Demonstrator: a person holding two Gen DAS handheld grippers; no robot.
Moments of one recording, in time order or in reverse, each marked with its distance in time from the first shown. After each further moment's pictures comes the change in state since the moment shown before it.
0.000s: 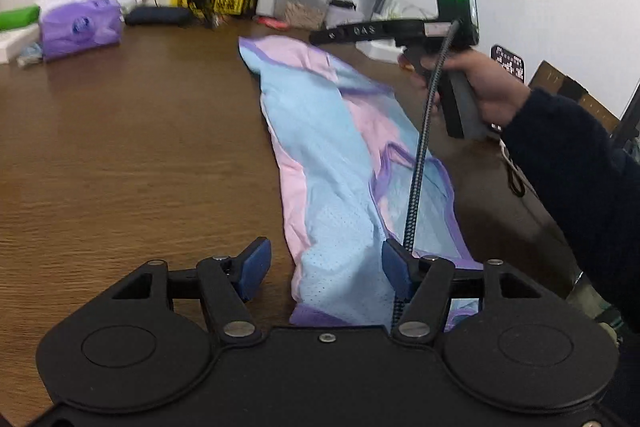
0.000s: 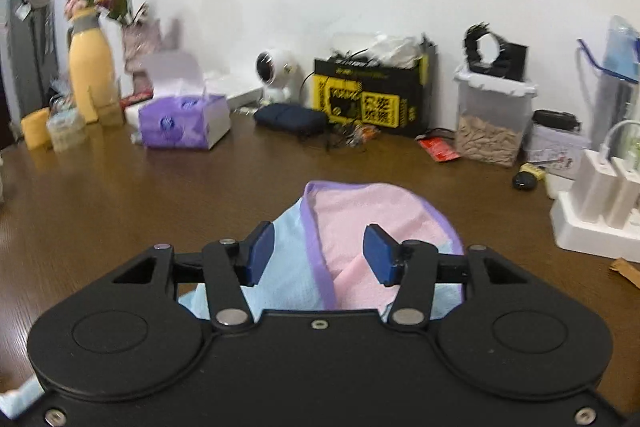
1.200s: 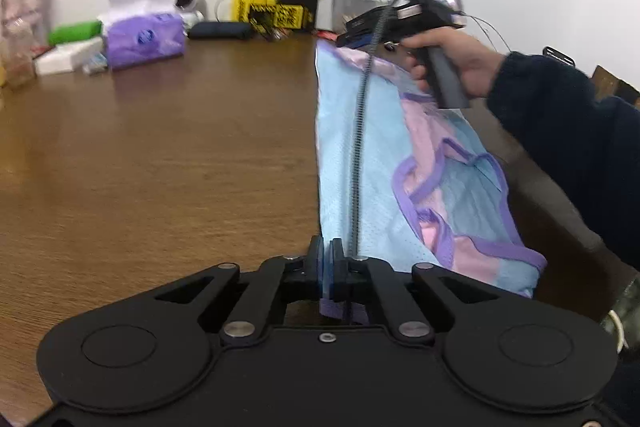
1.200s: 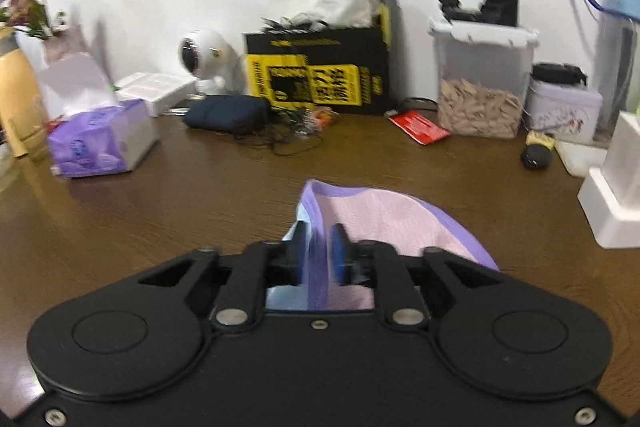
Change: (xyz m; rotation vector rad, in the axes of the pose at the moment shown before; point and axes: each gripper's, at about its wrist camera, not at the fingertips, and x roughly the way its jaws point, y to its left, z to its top) left arm -0.030 -0.014 -0.027 0.000 -0.117 0.234; right arm 0.084 -0.027 0.029 0.150 0.027 -0.087
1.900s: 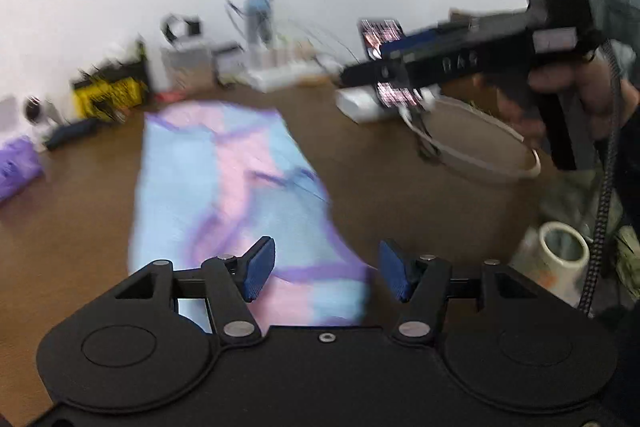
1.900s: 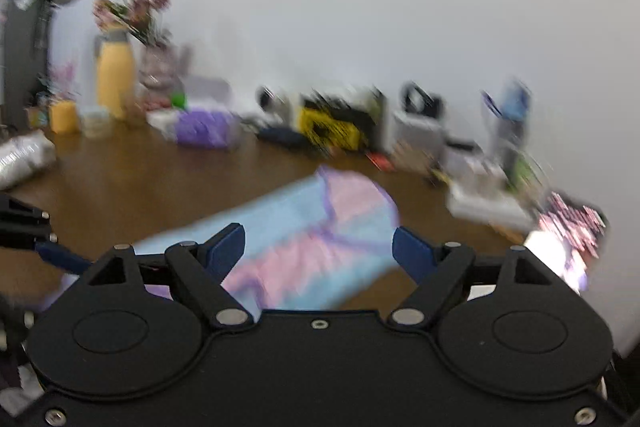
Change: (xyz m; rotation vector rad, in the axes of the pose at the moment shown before) left arm 0.010 -0.118 -0.004 0.388 -0.012 -0.298; right arm -0.327 0.039 -0.134 -0.180 -0.149 -0.085
